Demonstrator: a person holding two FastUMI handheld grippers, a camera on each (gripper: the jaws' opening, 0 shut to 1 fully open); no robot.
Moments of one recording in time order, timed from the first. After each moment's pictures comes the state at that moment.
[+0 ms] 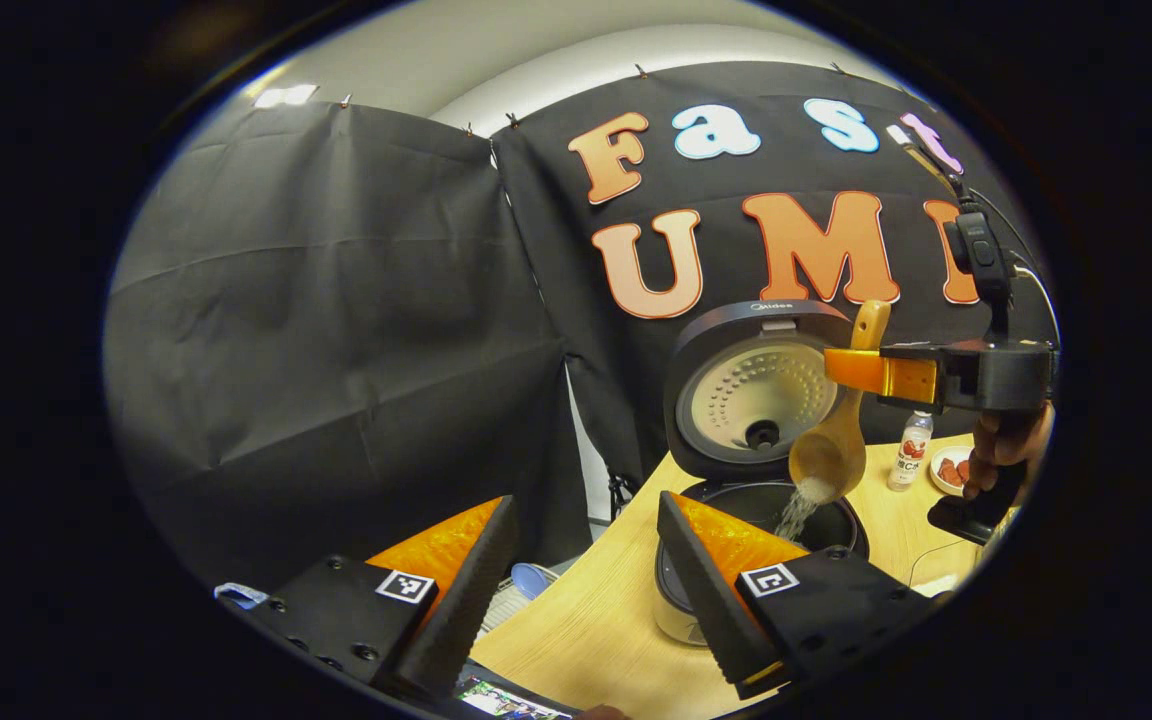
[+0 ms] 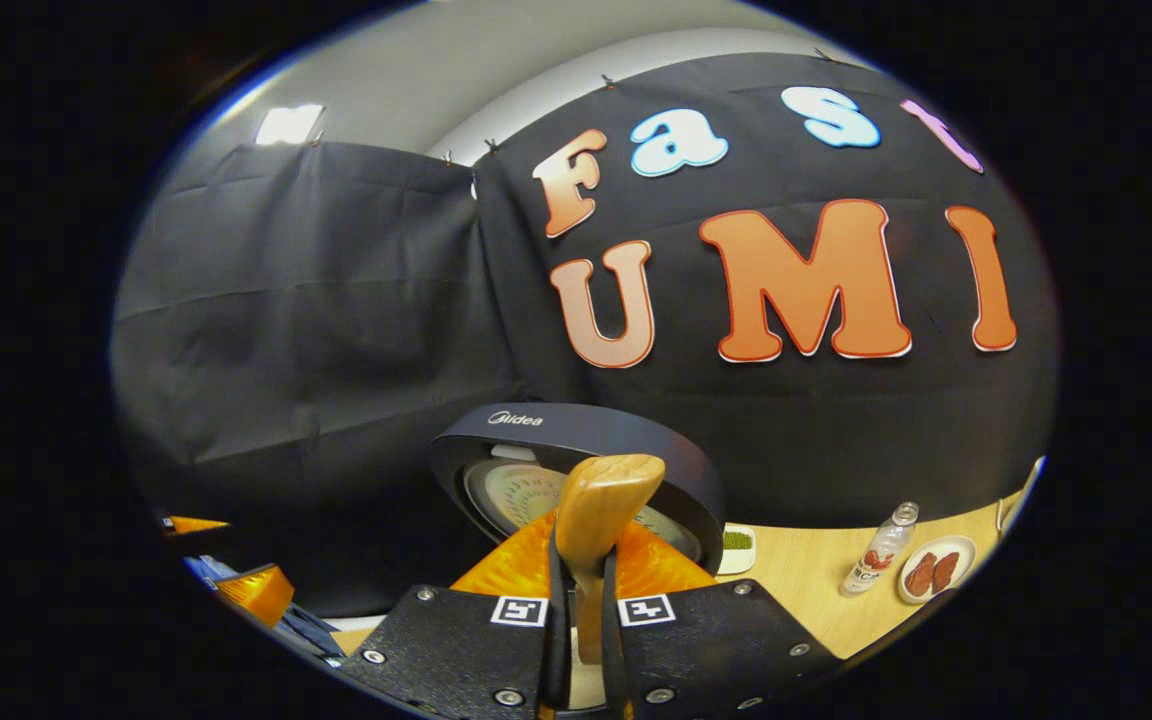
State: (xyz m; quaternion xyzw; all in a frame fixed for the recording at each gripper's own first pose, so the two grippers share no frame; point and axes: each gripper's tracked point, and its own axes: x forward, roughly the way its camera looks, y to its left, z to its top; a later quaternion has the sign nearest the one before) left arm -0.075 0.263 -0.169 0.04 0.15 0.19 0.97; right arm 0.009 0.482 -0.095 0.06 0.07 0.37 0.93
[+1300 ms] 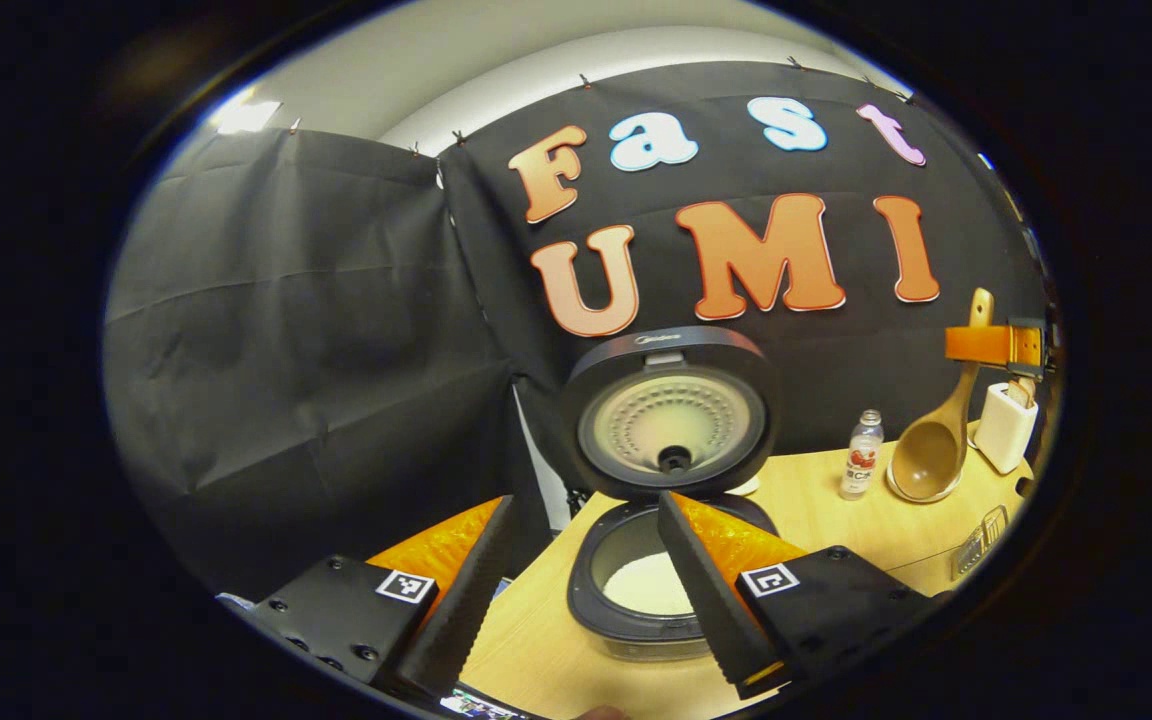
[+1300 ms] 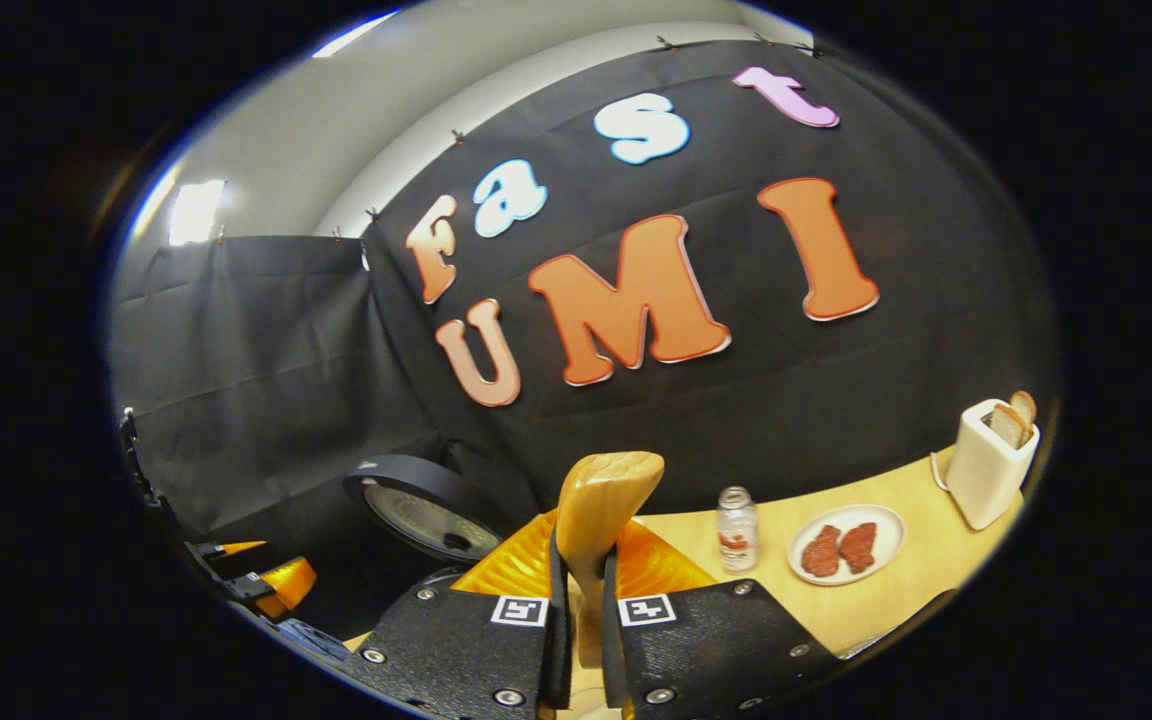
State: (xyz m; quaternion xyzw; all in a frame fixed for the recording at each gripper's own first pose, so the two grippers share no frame) left arm -0.040 0.162 -0.141 0.05 0.13 0.12 0.98; right arm 0.033 0.222 -0.110 0.19 0.12 0.24 0.95
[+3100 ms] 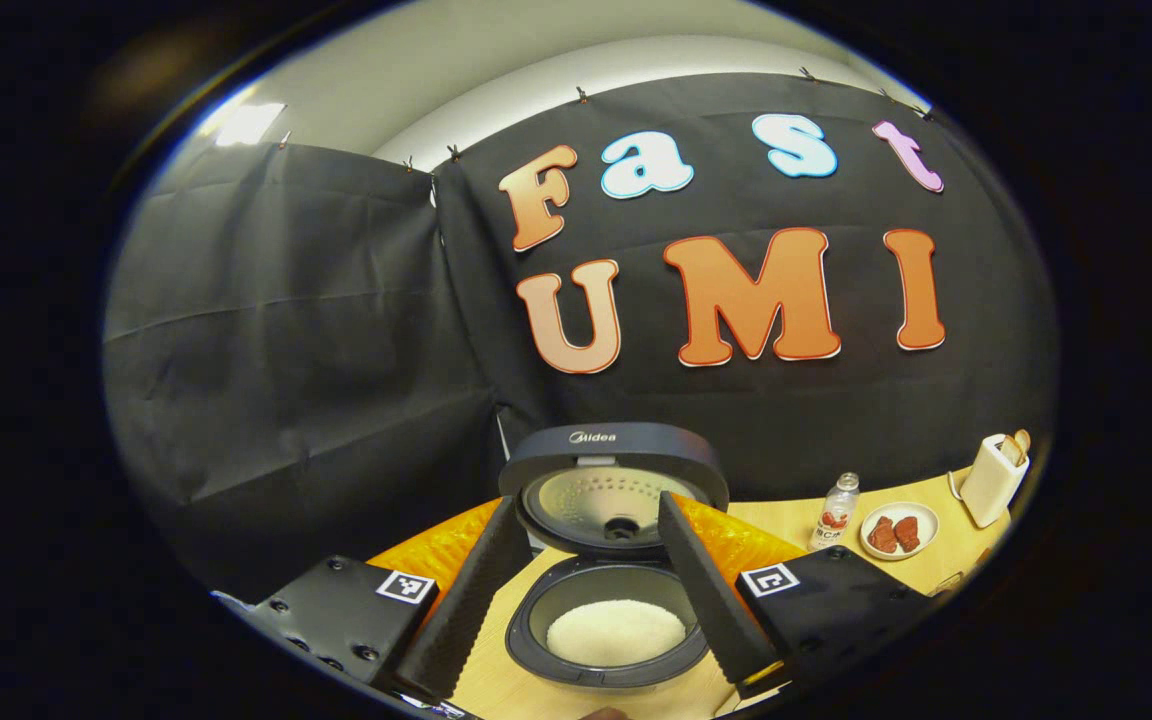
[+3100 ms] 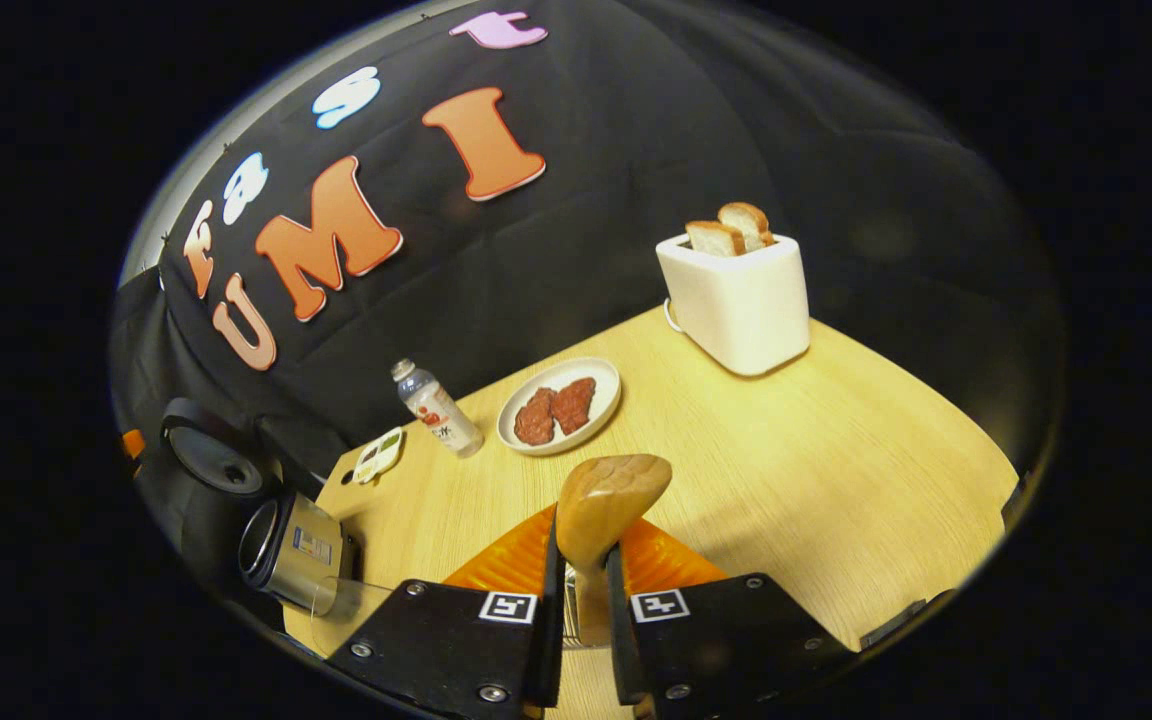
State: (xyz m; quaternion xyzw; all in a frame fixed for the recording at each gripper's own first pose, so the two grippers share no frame) left arm 0.017 0.117 -0.062 0.04 0.11 0.13 0.98; right arm -0.026 -0.003 -0.331 0.23 0.32 0.00 0.92
